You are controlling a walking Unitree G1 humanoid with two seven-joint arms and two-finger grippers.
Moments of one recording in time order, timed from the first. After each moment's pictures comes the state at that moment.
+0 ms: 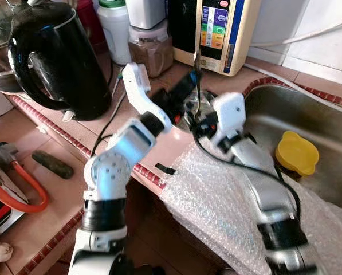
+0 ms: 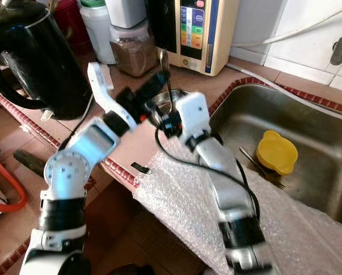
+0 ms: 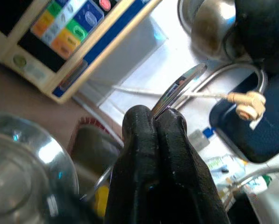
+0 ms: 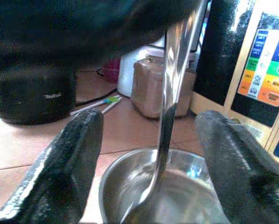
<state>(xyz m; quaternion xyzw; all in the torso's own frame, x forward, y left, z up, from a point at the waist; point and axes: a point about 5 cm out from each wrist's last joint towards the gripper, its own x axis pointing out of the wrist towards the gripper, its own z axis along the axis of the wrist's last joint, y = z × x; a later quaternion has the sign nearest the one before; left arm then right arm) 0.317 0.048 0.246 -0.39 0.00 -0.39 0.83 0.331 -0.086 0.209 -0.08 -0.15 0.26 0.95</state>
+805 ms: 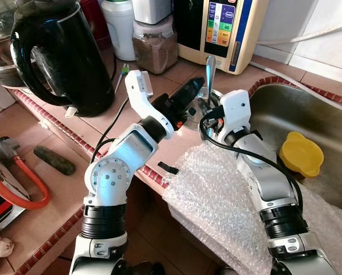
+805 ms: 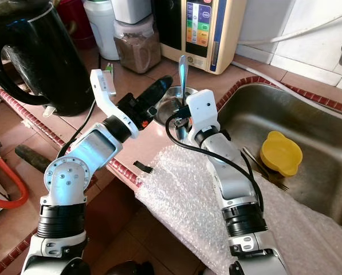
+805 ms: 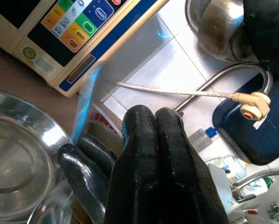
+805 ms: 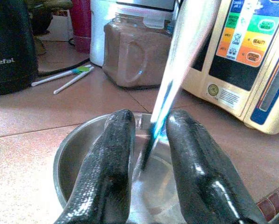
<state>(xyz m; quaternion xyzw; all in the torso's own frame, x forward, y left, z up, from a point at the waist) 0.312 0.047 0.244 -0.40 0.00 -0.38 0.83 0.348 -0.110 0.194 -0.09 -0.10 0.20 0.97</state>
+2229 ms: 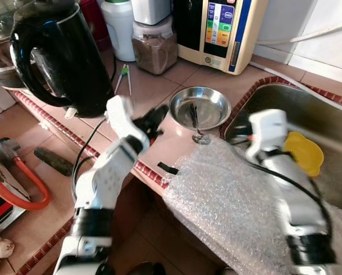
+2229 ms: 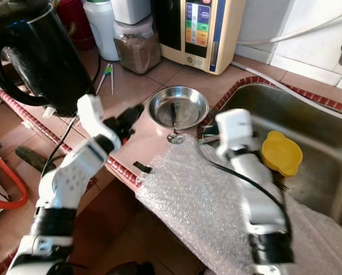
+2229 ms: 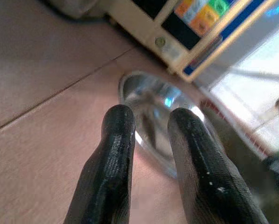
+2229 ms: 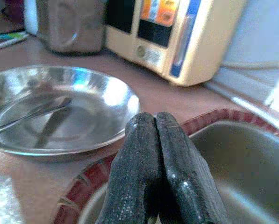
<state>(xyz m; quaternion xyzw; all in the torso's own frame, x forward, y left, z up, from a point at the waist) 0.338 0.094 0.170 -0.29 0.06 -0.23 0.93 0.317 -0.175 0.176 -0.12 -0.08 0.09 0.98</state>
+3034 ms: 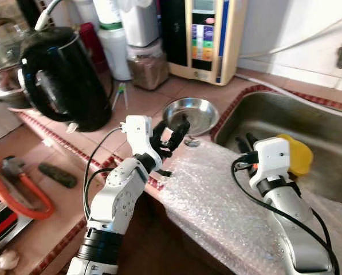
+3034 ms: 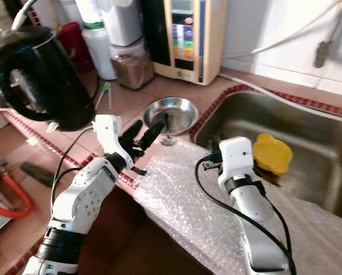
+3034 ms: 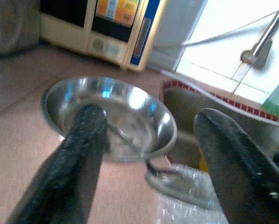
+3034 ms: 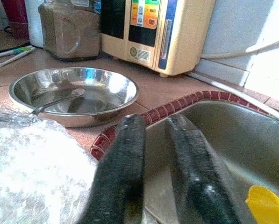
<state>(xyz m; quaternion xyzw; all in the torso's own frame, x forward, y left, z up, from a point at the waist) 0.315 0.072 0.158 -0.18 0.00 -0.27 0.95 0.268 -0.161 0.150 -0.09 -0.04 0.08 0.99</state>
